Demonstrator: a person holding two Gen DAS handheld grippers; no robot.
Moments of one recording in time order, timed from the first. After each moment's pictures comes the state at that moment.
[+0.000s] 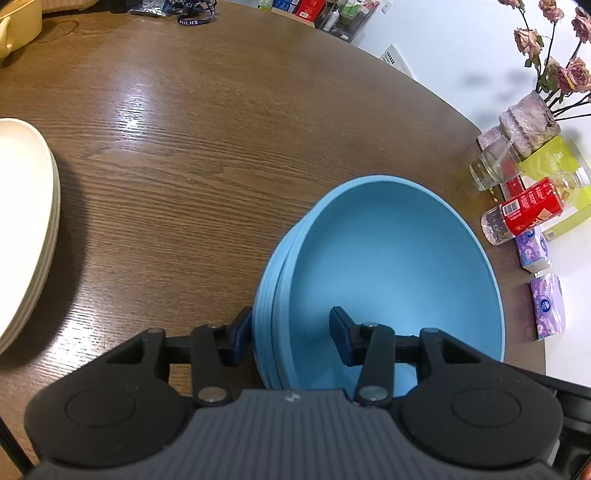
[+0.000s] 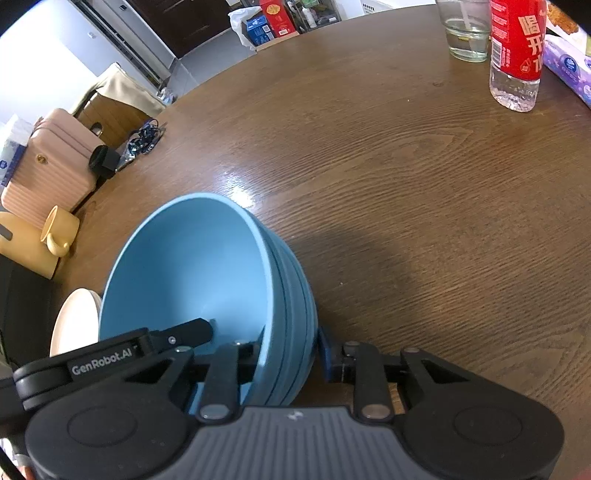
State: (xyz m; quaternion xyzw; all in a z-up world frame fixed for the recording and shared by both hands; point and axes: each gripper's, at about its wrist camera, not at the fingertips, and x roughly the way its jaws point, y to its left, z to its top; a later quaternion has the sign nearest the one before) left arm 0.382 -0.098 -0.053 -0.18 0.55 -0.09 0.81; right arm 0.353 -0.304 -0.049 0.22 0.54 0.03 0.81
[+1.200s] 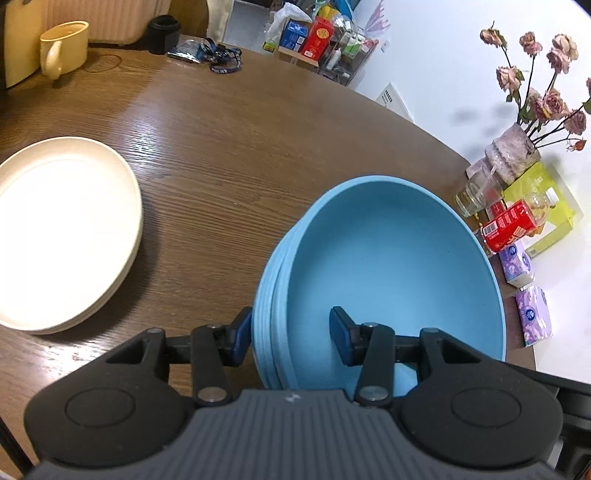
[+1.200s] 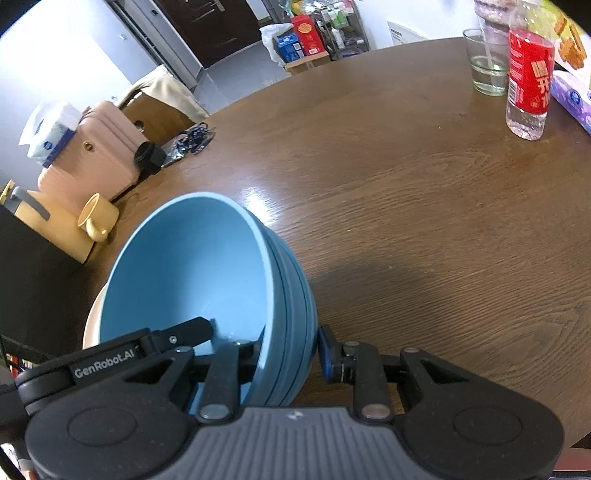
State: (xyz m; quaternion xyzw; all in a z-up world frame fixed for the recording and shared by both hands) left arm 0.320 -0.053 -0.003 -0.19 0.50 -0.07 0.84; right arm 0.305 -0.262 0.003 0.20 0.51 0.06 0.84
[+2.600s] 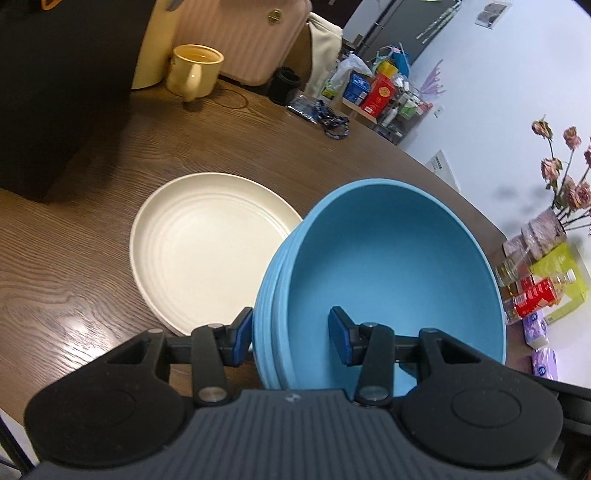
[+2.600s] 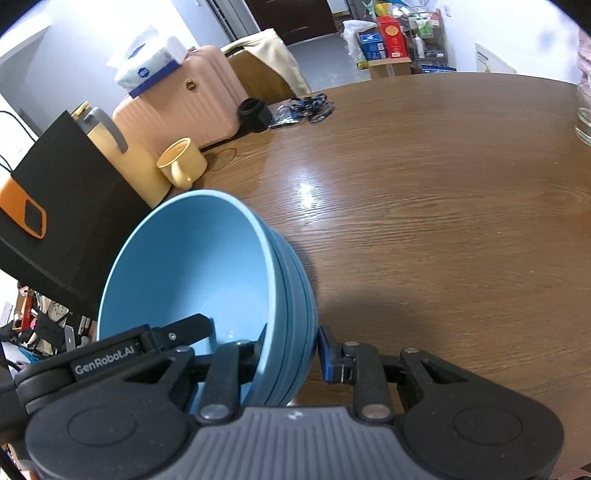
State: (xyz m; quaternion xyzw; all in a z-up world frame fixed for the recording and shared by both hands) left arm 0.267 0.102 0.024 -0.24 0.45 0.01 0.86; right arm 0.291 -0.100 0.038 0.13 0.51 0.15 0.84
